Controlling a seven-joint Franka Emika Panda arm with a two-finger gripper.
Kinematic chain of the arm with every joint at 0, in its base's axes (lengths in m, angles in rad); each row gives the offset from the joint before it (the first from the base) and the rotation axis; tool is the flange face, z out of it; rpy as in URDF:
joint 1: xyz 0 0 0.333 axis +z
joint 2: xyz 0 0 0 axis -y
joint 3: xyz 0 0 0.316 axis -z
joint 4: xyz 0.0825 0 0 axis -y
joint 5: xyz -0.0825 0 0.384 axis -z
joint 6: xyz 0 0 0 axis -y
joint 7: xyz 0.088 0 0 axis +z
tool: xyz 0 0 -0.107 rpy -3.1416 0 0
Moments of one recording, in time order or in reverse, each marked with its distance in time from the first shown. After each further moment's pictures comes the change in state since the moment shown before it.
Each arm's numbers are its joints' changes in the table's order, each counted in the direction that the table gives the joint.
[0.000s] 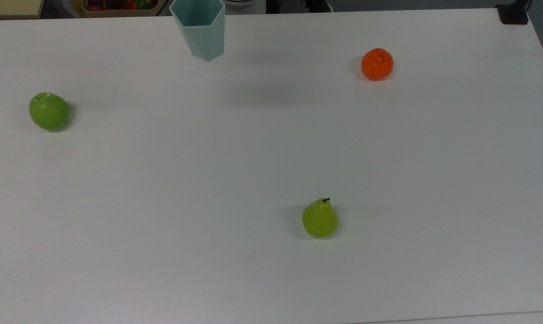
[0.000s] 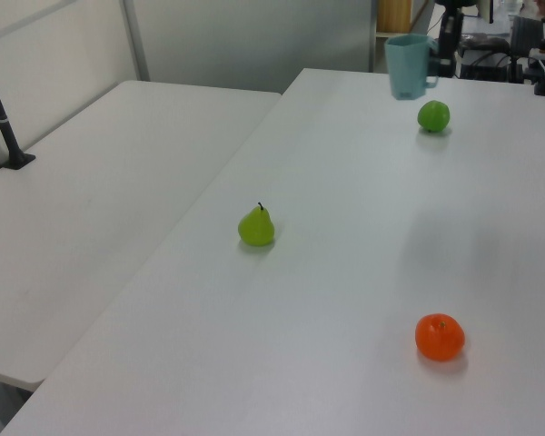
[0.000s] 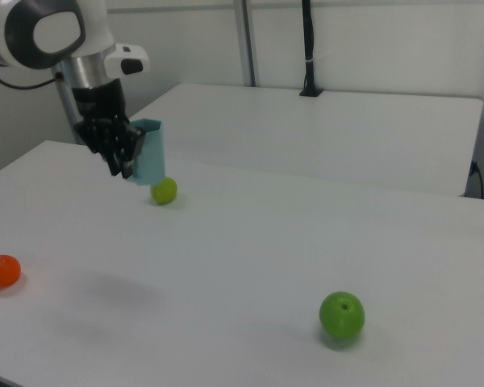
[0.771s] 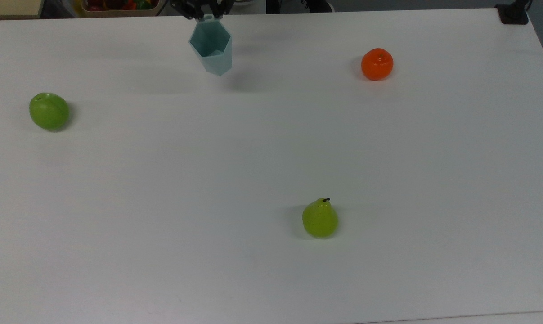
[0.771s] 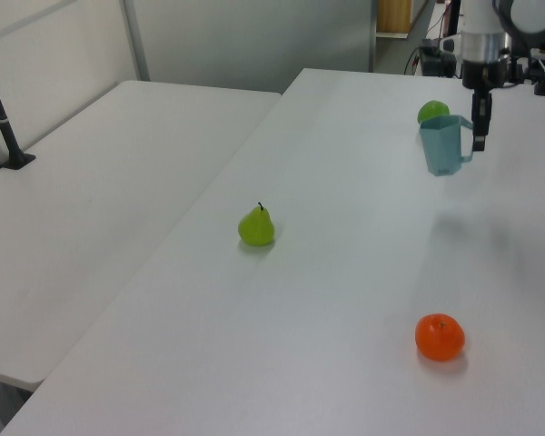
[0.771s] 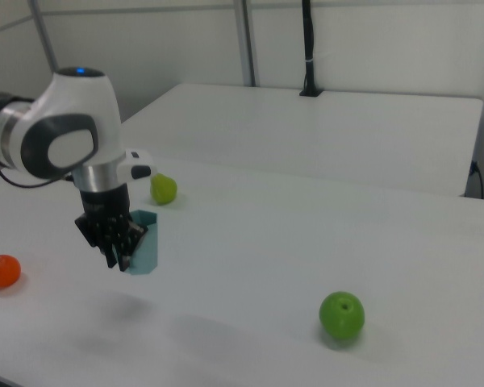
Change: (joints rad) arm 0.004 0.104 0.033 -0.475 -0.001 0.261 0.124
